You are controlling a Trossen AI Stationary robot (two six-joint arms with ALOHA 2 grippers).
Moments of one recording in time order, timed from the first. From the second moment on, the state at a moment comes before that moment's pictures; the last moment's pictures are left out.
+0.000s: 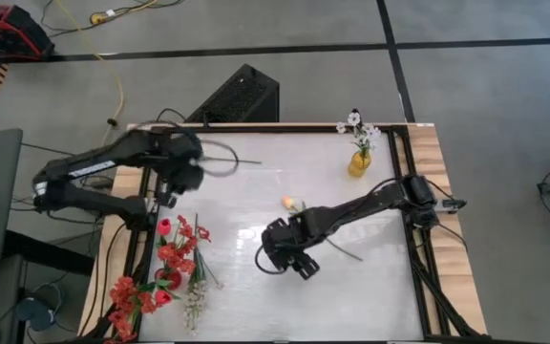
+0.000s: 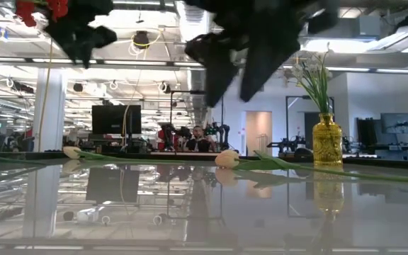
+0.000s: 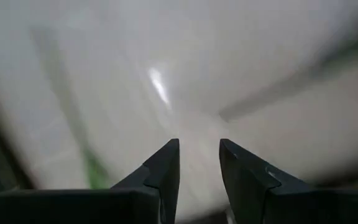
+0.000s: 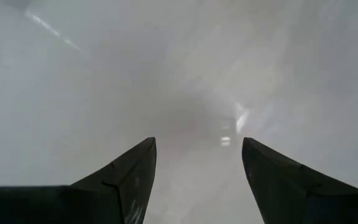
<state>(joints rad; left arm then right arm) 0.35 1.13 1.19 -1.34 0.06 0.73 0.26 2.02 1.67 -0.87 -0.11 -0.35</state>
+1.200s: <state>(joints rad) 0.13 1.11 0.84 -1.15 0.03 0.82 0.36 2.02 1.66 -0.92 -0.08 -0.07</state>
